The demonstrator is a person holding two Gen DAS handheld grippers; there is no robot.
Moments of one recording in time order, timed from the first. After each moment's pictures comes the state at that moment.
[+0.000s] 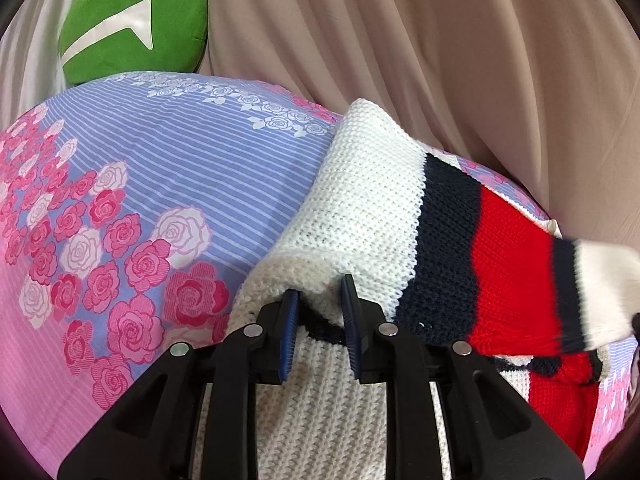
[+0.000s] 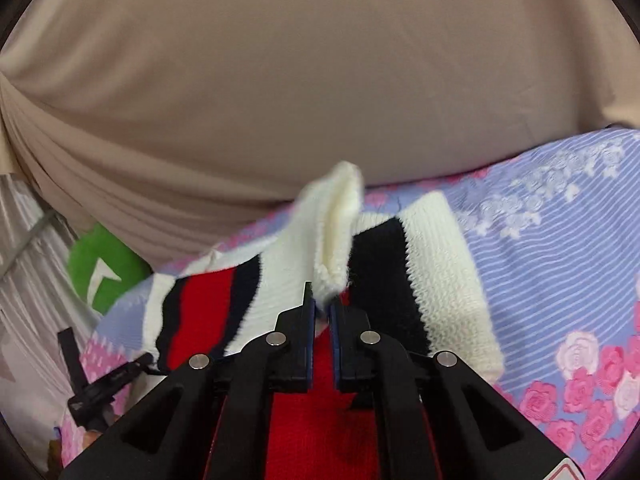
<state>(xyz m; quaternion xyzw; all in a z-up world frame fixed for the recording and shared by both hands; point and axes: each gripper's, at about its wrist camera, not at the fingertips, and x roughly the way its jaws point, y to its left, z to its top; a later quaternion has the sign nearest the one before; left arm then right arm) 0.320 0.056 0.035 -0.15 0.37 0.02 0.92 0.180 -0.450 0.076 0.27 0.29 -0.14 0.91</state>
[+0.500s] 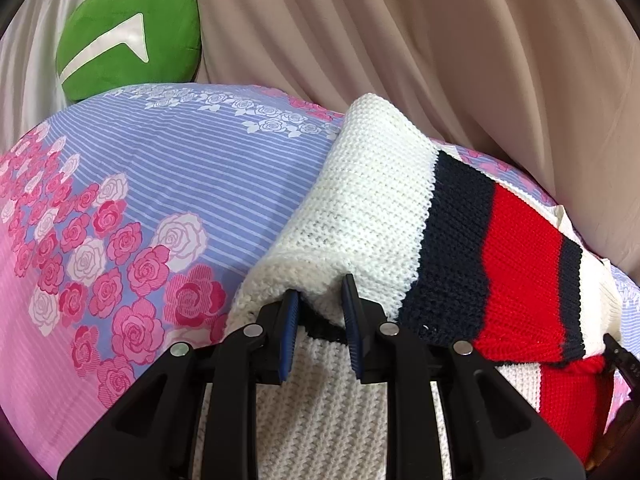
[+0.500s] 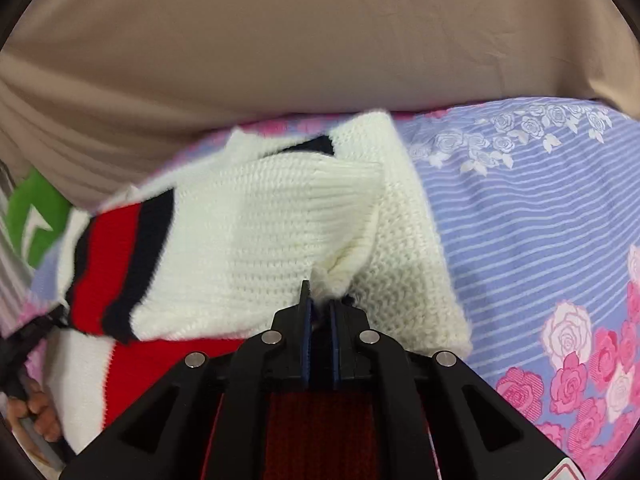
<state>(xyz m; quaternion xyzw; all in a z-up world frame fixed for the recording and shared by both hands) 0.323 0.053 0.036 -0.12 0.37 0.03 0.92 0.211 -0.458 0.012 0.24 0.39 -0.19 0.87</state>
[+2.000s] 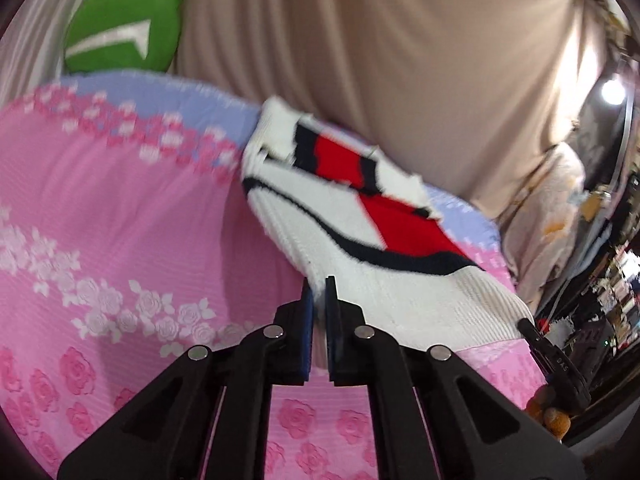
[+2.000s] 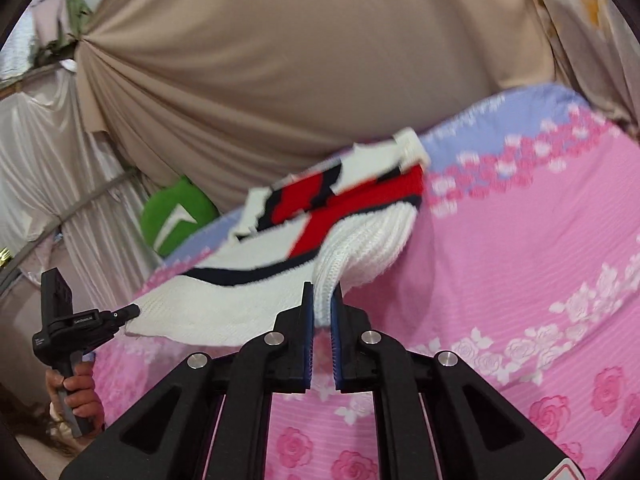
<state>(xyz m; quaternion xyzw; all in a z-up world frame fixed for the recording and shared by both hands) -0.023 0.124 0.121 -0.17 0.32 -0.21 0.91 -0.142 -0.265 0.116 0.26 0.20 -0.07 0.94</state>
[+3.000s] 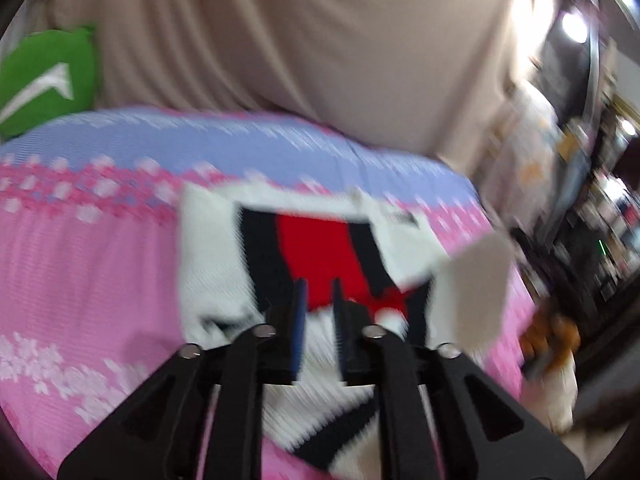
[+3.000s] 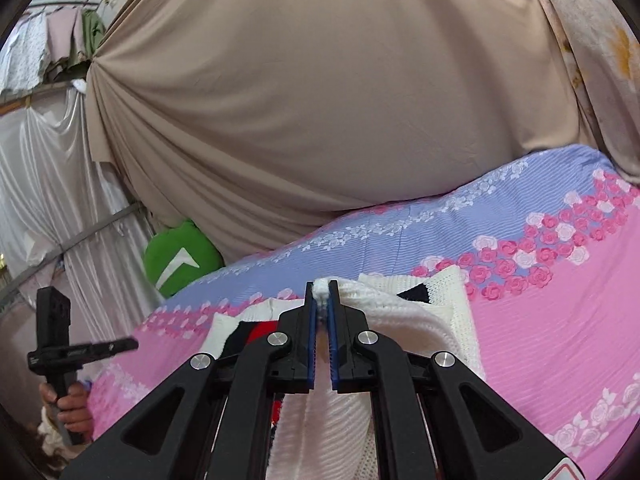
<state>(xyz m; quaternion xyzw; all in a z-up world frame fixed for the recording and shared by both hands) 0.021 0.073 0.135 -0.06 0.37 -0.32 0.87 -0.072 -0.317 0.135 0.23 0.18 -0.09 0.95</state>
